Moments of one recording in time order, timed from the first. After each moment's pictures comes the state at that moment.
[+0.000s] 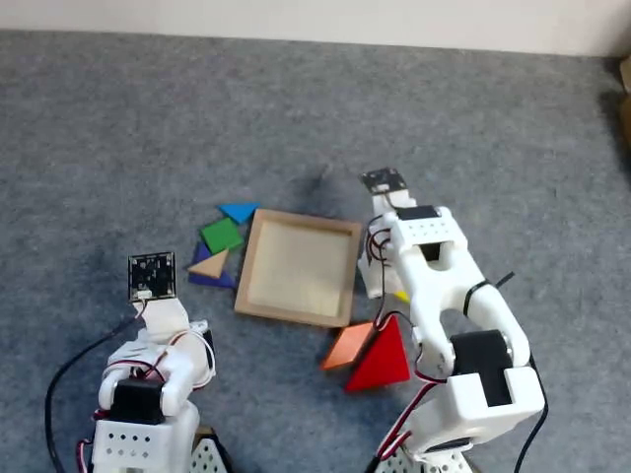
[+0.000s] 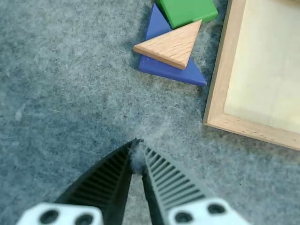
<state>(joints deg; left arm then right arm) -1.7 -103.9 96.0 73.4 17.2 -15.0 4.1 31.0 59.0 8.4</state>
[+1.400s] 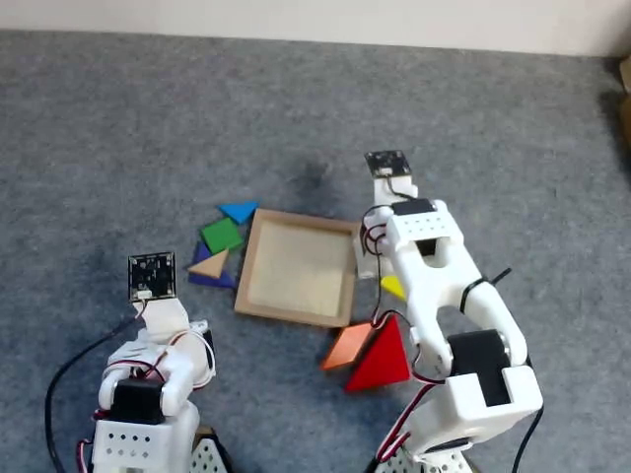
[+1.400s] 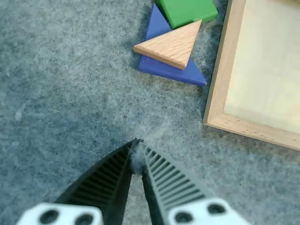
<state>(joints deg) -1.7 -103.9 96.0 73.4 17.2 -16.4 4.2 27.9 55.9 2.6</state>
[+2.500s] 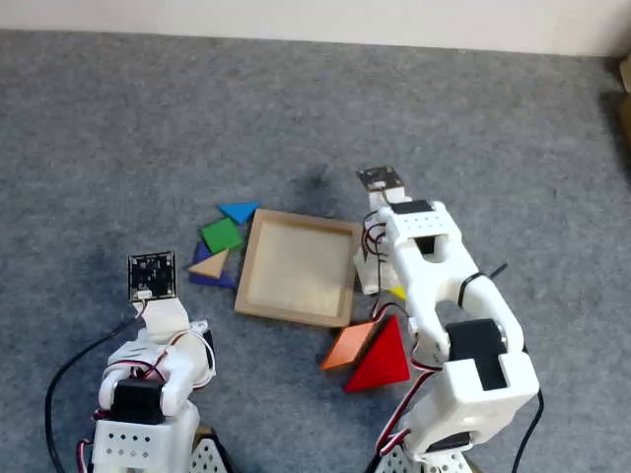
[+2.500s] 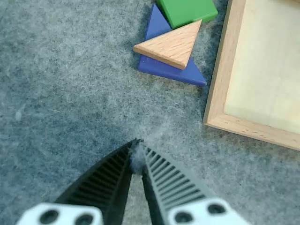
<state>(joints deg) -1.7 -103.9 96.0 73.4 17.2 -14.9 8.6 27.7 60.2 9.1</state>
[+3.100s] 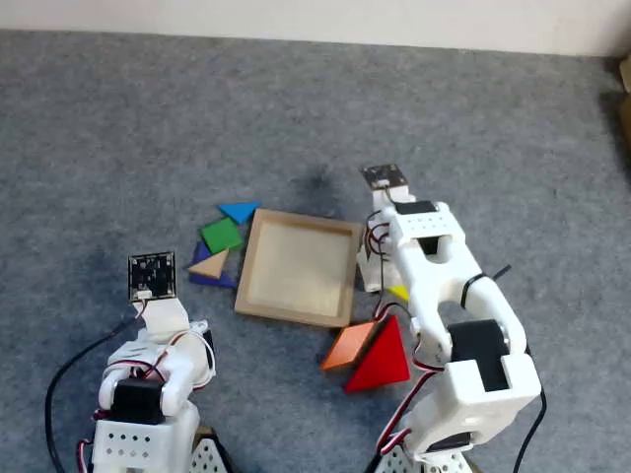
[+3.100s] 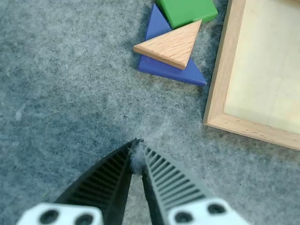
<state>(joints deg) -1.7 -103.9 96.0 73.4 17.2 -14.5 8.4 27.8 57.5 7.4</state>
